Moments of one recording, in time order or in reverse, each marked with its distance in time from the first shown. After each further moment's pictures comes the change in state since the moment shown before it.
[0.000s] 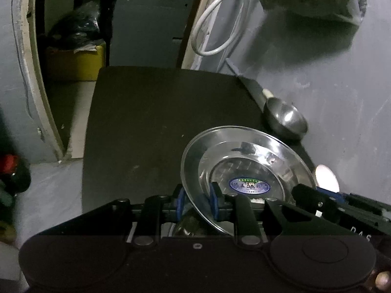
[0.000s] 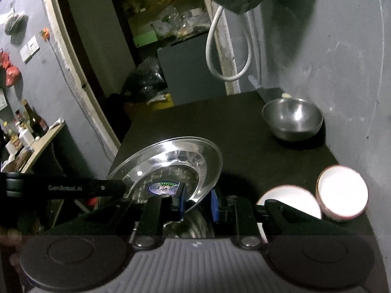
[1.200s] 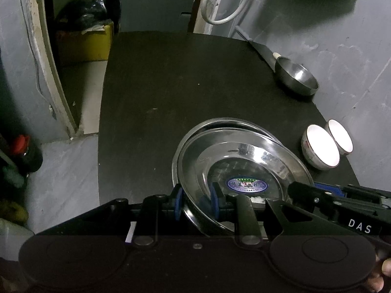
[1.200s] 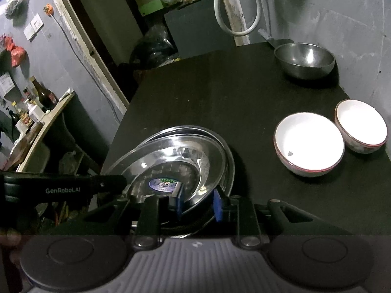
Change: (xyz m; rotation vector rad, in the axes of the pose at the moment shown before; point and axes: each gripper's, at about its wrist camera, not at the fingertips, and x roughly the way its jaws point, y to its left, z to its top) left arm -0.004 0.008 -0.052 0.011 0.114 0.058; right arm 0.006 0.004 -0.043 0.029 0.172 0.062
